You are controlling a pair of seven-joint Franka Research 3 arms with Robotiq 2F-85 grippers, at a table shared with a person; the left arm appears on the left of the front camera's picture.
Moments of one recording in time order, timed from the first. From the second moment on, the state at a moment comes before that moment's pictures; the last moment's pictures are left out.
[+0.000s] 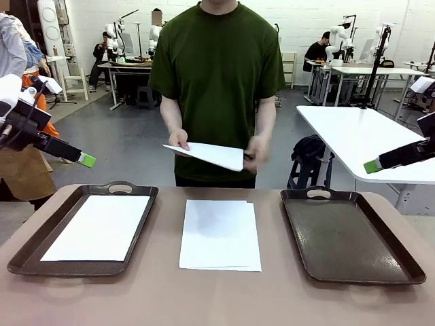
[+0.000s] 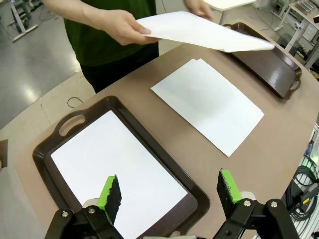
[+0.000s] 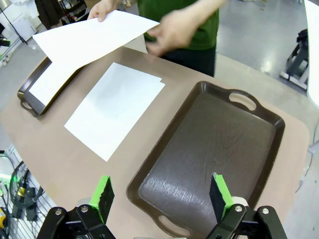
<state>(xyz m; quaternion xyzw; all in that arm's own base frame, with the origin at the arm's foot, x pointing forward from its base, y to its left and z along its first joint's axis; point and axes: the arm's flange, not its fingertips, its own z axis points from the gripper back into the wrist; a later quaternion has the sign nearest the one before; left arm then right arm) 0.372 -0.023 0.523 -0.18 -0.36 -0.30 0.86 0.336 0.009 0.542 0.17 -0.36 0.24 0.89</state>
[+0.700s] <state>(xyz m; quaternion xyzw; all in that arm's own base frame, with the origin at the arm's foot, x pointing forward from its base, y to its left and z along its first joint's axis) 0.372 -0.023 0.523 -0.18 -0.36 -0.30 0.86 0.336 0.009 0.542 0.17 -0.36 0.24 0.89</state>
